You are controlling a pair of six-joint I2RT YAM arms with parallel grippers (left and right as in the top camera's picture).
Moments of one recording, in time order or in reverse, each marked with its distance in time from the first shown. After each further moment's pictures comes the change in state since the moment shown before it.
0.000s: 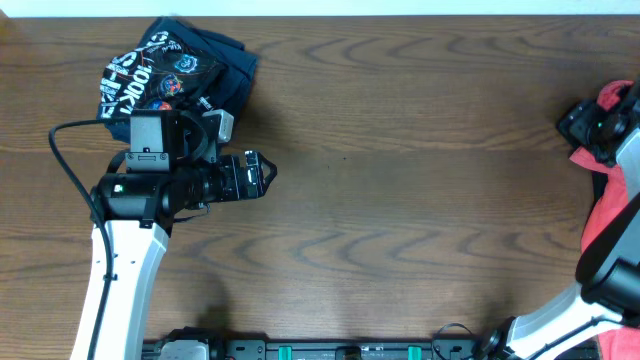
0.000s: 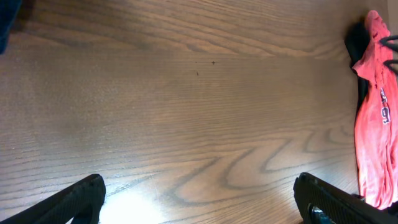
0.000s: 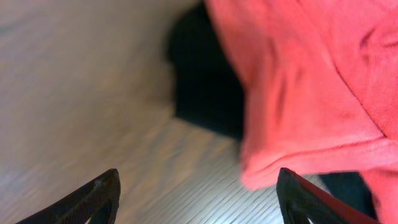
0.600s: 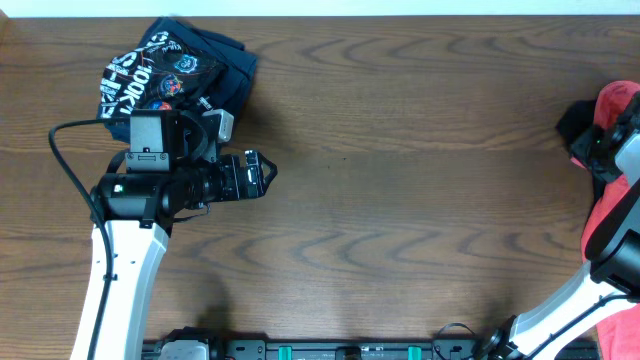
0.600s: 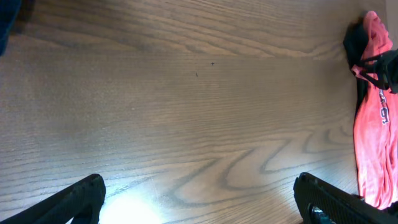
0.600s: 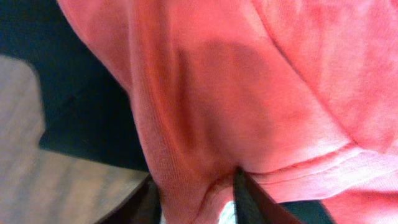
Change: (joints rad) left arm 0.000 0.000 0.000 0.004 0.001 0.000; right arm -0.050 0.126 0.000 0.022 0.110 0.003
